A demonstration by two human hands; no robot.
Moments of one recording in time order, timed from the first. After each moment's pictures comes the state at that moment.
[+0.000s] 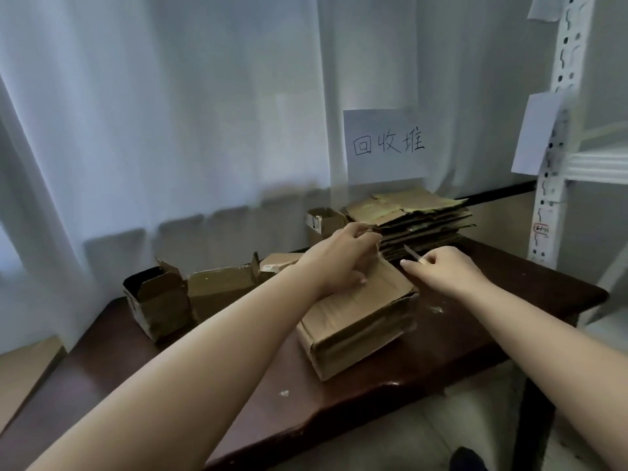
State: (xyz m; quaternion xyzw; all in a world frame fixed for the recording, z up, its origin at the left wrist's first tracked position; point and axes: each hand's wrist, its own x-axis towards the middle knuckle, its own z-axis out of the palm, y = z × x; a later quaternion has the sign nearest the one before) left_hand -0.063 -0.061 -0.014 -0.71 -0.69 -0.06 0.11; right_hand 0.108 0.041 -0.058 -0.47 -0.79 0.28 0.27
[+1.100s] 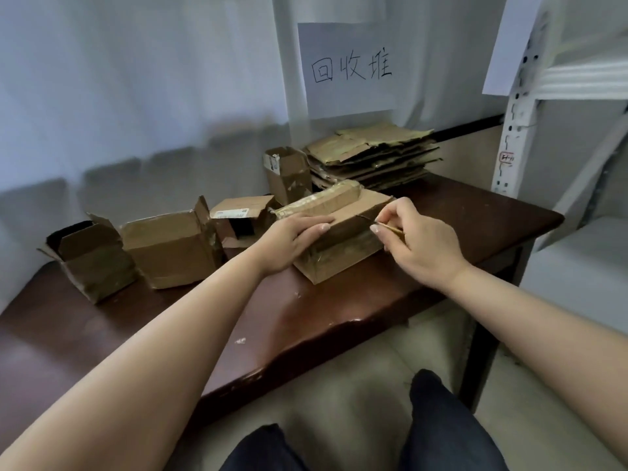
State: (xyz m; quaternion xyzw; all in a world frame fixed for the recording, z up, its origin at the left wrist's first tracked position) left_hand -0.104 -0.050 -0.103 -0.71 -0.65 -0.26 -0.08; right_hand 0.133 0.022 -0.120 -0.30 -0.87 0.08 0.38
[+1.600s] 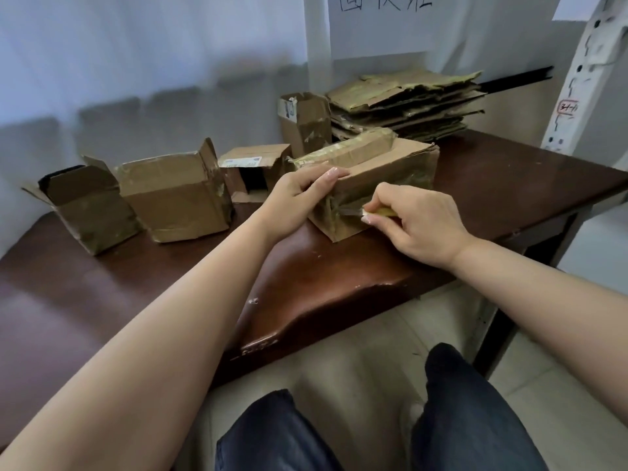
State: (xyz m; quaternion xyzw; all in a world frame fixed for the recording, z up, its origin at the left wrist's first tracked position) left_hand -0.113 -0.057 -0.134 -0.67 -0.58 -0.45 -0.12; right_hand 0.090 0.022 -0.162 -0.17 -0.91 0.01 0.38
